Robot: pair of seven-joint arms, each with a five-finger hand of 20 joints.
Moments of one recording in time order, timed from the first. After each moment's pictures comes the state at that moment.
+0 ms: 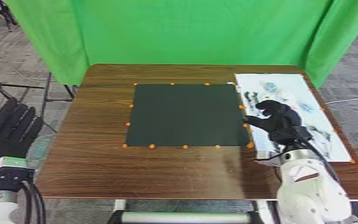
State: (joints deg) left arm 141.5 -51.2 -108.1 -127.2 6.7 13.3 32.9; right arm -110.0 -63.4 83.8 -122.4 -135.8 6.6 22.5
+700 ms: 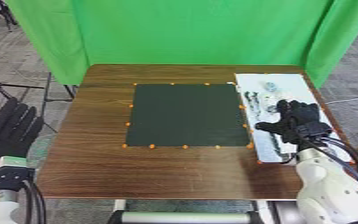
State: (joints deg) left arm 141.1 -50.9 -107.7 -126.9 6.3 13.3 33.3; right arm -111.8 -51.3 84.1 -125.2 -150.8 -4.8 28.7
